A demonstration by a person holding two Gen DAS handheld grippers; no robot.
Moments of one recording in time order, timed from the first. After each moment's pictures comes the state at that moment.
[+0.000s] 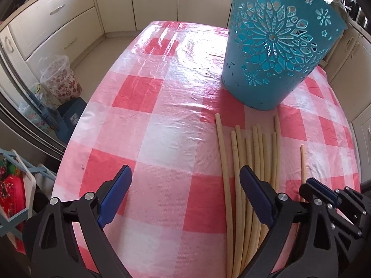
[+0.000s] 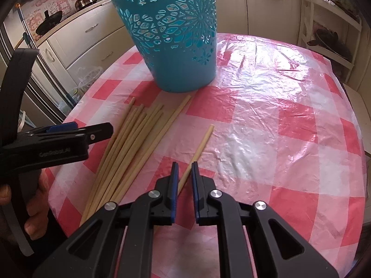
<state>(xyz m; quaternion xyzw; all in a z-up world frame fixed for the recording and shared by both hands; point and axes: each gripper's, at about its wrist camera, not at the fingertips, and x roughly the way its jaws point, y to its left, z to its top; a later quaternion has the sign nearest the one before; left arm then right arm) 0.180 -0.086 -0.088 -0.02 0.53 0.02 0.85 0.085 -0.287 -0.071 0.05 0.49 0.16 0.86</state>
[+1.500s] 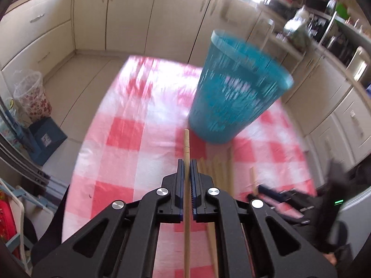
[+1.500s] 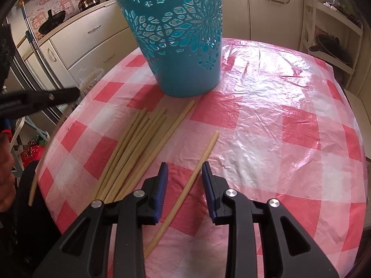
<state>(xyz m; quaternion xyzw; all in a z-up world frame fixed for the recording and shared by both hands) 0.166 -0.049 -0.005 -0.10 0.44 -0.12 0.88 0.089 -0.283 -0.076 0.03 0.47 0.16 0.87</state>
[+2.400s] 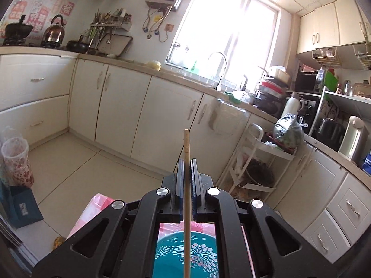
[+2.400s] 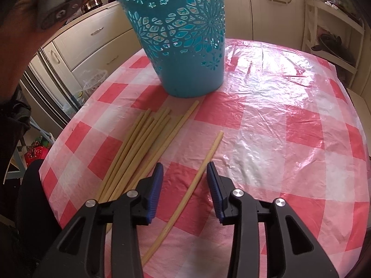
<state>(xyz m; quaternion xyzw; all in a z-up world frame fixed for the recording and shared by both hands) 0.302 -0.113 0.105 -0.15 0.17 -0.08 0.97 0.087 -0.282 -0.076 0.03 0.47 0.17 0.87</state>
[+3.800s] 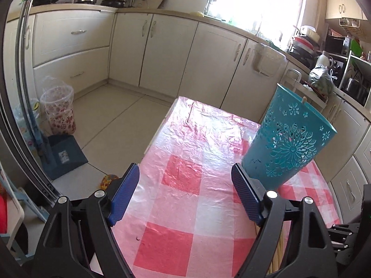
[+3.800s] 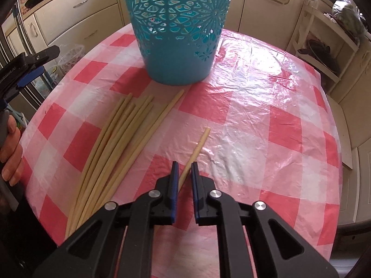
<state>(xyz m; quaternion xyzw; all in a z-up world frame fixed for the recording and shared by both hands) 0.173 0.014 -0.058 -0.13 0.32 -0.02 0.94 0.092 -0.261 -0.070 -0.06 0.53 0.09 0.84</state>
